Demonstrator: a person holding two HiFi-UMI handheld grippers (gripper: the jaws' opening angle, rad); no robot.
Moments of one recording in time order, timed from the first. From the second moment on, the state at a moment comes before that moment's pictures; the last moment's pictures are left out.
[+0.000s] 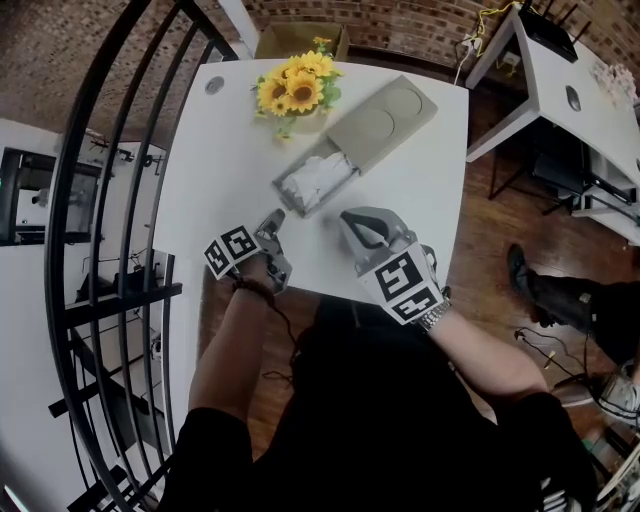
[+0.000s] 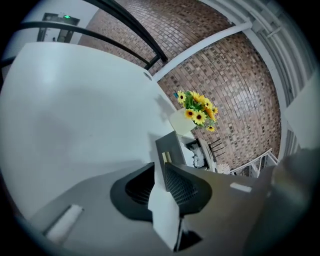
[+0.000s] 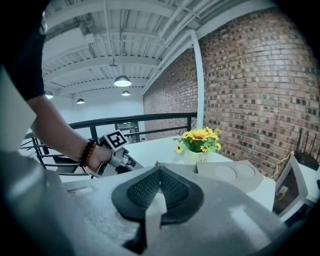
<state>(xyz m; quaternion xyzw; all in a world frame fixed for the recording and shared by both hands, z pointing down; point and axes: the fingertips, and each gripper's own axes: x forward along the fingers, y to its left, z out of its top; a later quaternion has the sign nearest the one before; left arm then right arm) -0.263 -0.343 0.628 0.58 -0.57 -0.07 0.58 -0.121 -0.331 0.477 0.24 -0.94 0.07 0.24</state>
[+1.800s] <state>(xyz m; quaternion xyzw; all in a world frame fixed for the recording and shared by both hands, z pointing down) -0.115 -0.181 0.399 0.86 -0.46 0.12 0.18 -0.070 -0.168 0.373 0.39 -0.90 0.00 0.17</state>
